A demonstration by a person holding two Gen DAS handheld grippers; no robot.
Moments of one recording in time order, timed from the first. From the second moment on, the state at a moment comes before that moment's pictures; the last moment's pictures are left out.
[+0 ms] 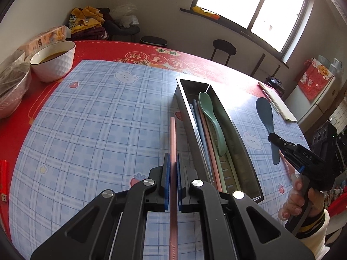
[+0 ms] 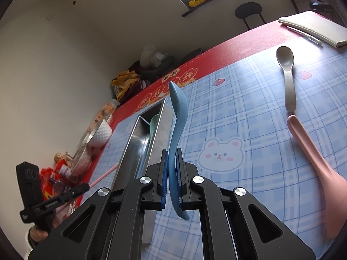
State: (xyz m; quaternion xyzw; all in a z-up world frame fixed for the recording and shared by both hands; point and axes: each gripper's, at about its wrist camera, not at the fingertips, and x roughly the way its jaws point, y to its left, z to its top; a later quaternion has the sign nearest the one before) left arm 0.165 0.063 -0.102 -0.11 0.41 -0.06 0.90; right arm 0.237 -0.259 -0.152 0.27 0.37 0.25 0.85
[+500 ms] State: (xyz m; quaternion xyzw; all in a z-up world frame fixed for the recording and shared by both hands) left arm 0.207 0.016 -0.078 -0.12 0.39 -0.07 0.91; right arm 0.238 -0.260 -0.152 0.27 0.37 0.24 0.85
